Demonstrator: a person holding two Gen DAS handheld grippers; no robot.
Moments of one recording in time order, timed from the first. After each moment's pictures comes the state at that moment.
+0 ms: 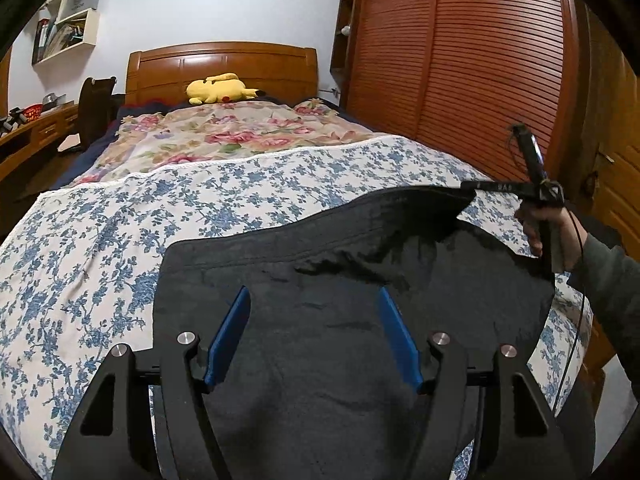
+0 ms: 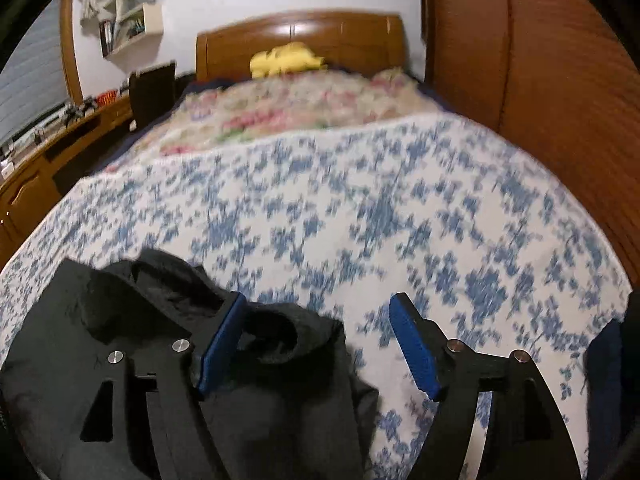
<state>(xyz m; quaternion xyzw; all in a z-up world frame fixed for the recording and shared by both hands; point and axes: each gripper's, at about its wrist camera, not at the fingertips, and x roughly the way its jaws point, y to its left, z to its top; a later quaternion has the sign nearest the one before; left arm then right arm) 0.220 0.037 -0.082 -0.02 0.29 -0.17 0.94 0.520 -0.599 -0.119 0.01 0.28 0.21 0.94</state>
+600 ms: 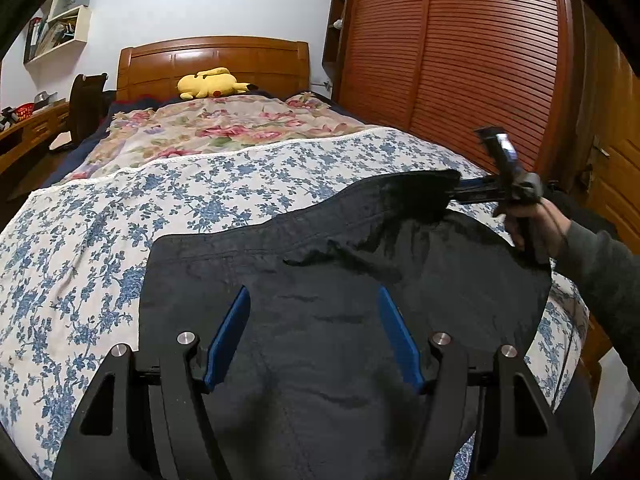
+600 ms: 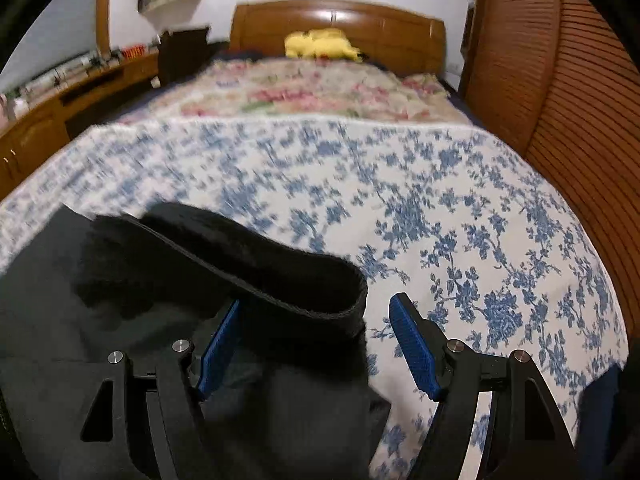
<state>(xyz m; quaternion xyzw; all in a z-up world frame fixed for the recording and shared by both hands) 0.221 0.029 -0.089 -0.01 0.30 -0.19 0.94 0.549 -0.565 -0.153 -0.09 0.33 0.22 0.91</state>
